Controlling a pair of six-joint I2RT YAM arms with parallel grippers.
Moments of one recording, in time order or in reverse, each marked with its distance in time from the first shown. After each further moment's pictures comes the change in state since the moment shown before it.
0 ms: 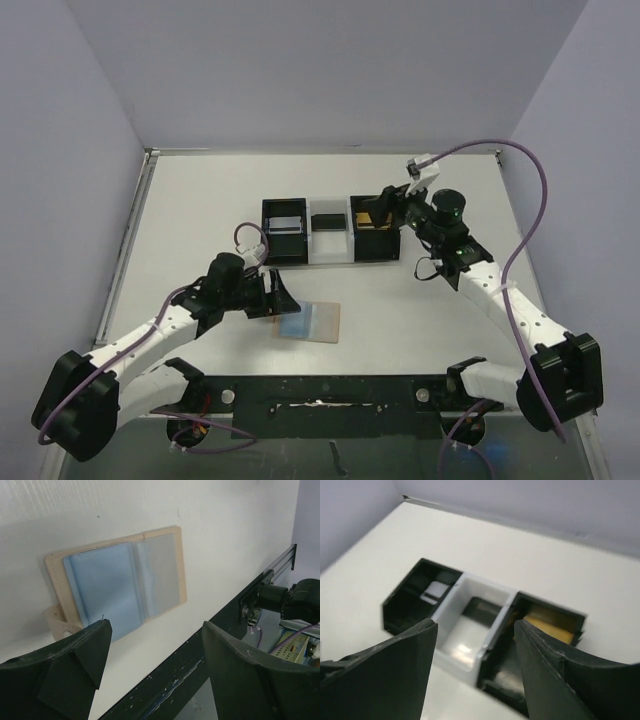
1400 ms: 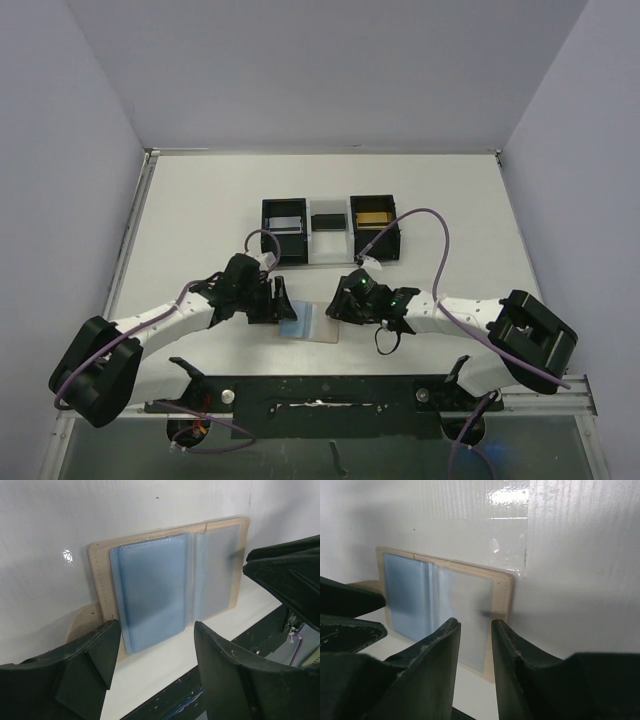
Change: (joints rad) left arm -0.046 0.195 0.043 -0.075 -0.122 0.051; right arm 0.578 0.165 -0.312 -0.246 0.350 1.002
